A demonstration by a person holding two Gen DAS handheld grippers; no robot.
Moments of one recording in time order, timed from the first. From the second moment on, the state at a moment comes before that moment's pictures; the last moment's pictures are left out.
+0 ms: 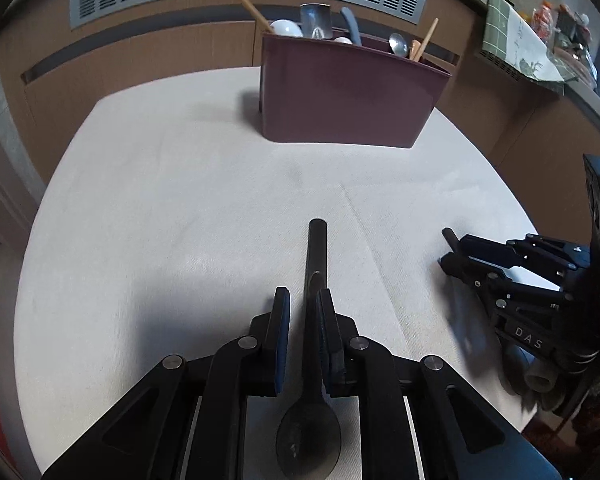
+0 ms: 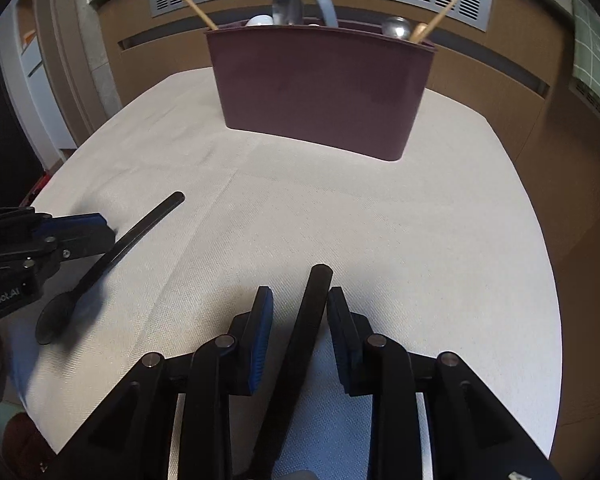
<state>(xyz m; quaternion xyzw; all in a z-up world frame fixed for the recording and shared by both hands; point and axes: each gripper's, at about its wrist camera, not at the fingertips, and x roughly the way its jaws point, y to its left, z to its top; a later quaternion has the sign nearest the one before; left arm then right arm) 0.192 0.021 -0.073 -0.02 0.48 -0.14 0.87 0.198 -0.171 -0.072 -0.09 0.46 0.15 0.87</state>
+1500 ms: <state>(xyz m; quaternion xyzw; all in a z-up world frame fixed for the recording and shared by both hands) 0.212 0.002 -0.080 0.03 0.50 -0.16 0.85 0.189 -0.230 -0.021 -0.01 0.38 0.12 0.92</state>
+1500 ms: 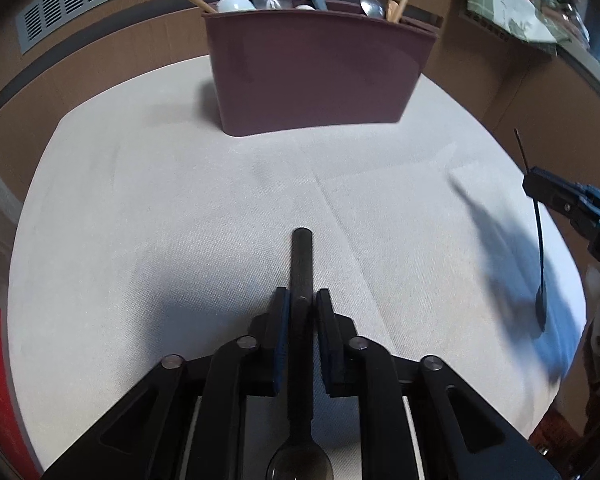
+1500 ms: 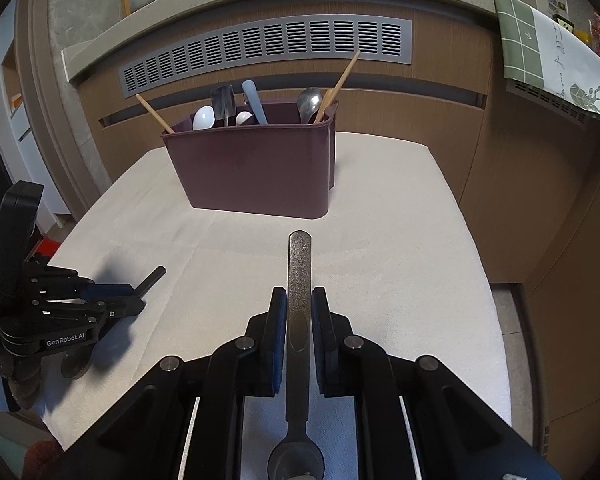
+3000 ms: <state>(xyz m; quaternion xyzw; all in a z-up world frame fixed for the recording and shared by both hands) 0.149 -0.011 -0.073 -0.01 0.43 -0.09 0.90 0.182 -0.247 -0.042 0.01 0.41 0.11 0.90</state>
